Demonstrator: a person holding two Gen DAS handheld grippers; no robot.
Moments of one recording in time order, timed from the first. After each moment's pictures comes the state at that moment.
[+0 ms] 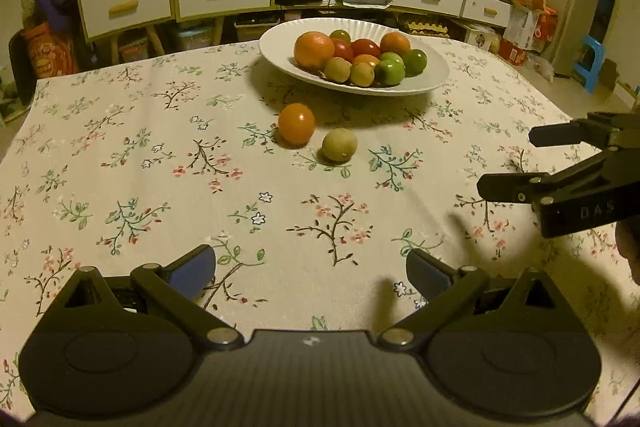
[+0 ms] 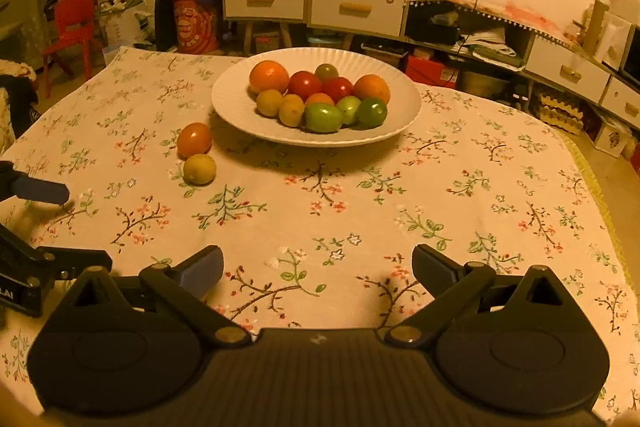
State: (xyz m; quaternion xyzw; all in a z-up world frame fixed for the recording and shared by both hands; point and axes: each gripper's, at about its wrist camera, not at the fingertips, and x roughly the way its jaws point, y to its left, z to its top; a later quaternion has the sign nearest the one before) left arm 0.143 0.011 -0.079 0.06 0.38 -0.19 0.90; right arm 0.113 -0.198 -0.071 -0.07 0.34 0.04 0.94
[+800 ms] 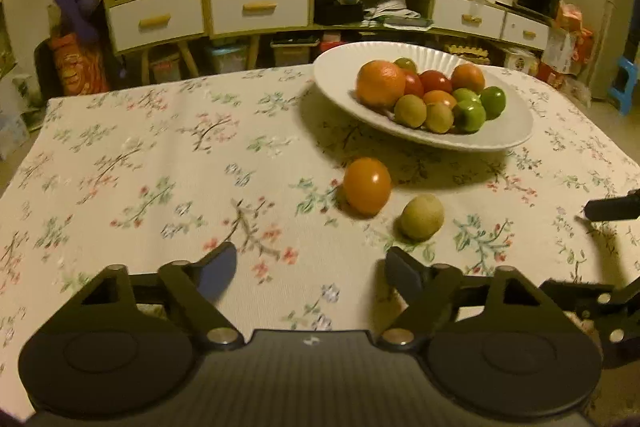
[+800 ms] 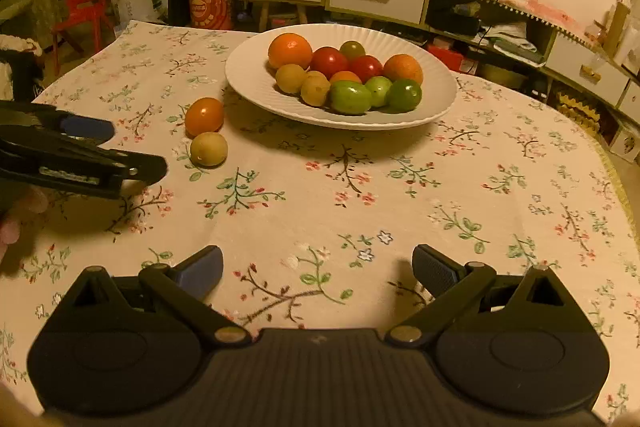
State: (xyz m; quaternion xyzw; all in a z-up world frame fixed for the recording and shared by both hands) left arm 0.209 0.012 -0.088 0.06 0.35 -0.14 0.92; right arm 0.133 -0.190 -0.086 -0.07 0.36 0.06 0.93
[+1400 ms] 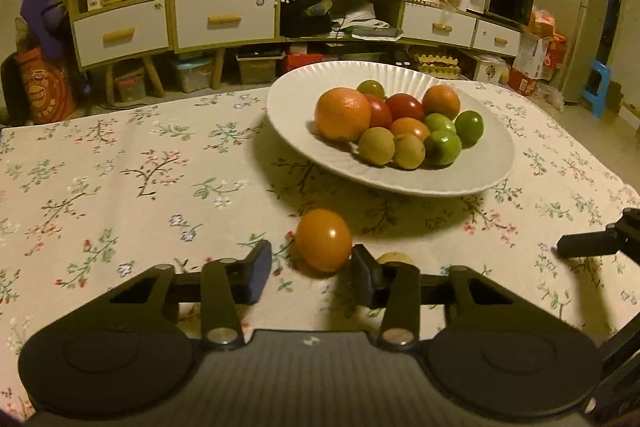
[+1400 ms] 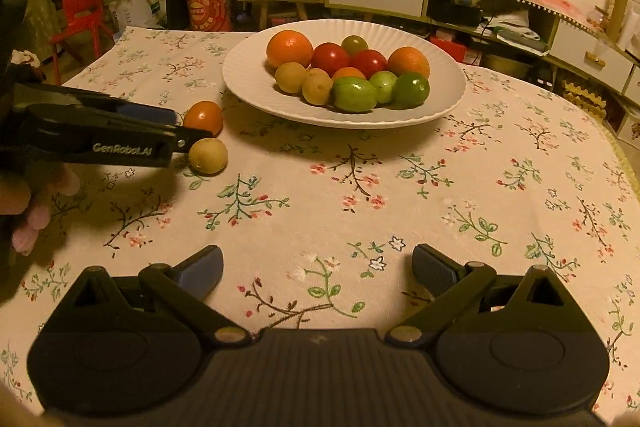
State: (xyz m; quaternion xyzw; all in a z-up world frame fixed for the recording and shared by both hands) left arm 0.236 -0.010 -0.085 0.05 0.34 -0.19 0.92; right arm 0.138 -0.190 -0.087 -0.06 0.36 0.06 0.93
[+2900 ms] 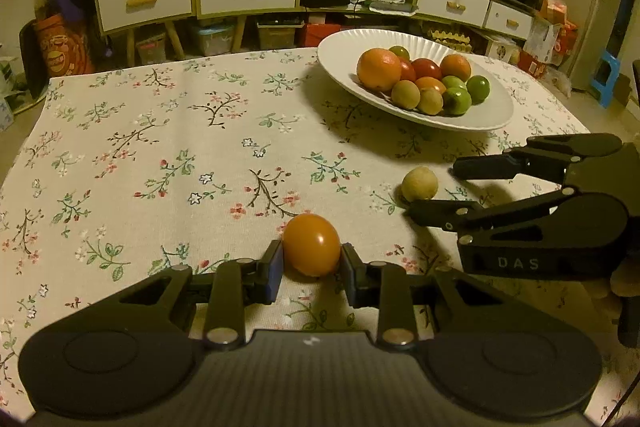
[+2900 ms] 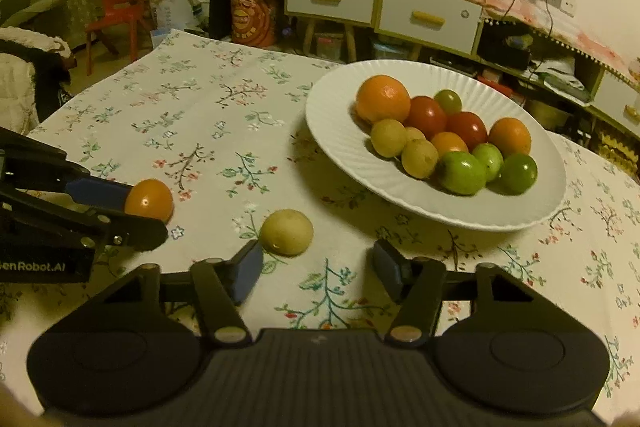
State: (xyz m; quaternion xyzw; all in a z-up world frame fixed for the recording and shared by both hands) left arm 0.192 0.041 -0.078 0.04 0.39 -0.17 0.91; right arm 0.175 -0.133 -0.086 -0.10 0.33 0.11 0.93
